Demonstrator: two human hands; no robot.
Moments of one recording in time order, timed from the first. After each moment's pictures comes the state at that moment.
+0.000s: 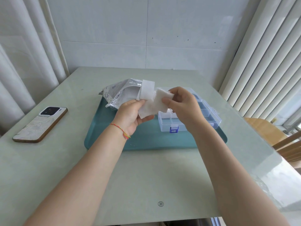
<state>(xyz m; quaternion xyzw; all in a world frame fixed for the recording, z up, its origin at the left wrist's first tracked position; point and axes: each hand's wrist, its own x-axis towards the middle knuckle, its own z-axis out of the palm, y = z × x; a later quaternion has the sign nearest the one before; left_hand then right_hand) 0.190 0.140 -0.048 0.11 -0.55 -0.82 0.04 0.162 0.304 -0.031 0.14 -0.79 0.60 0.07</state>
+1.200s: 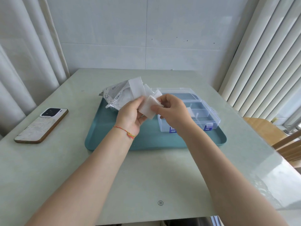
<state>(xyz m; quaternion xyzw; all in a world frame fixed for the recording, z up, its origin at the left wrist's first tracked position) 0.191 0.148 -0.047 0.13 -0.49 -0.86 0.05 0.173 0.282 -0.038 0.13 -0.80 0.58 0.02</state>
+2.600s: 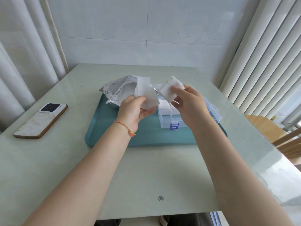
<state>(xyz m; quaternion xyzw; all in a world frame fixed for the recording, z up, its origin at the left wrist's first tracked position) 0.194 0.149 -0.045 0.10 -0.52 -0.85 0.07 0.161 0.306 -0.028 0.05 -0.58 0.81 -0.03</state>
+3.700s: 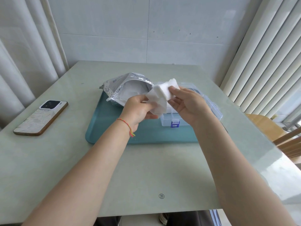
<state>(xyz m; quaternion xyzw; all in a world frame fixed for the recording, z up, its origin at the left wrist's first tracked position) 0.198 0.150 -0.051 0.05 -0.67 -0.74 0.04 0.155 0.309 -0.031 0.06 -0.55 0.83 -0.11</state>
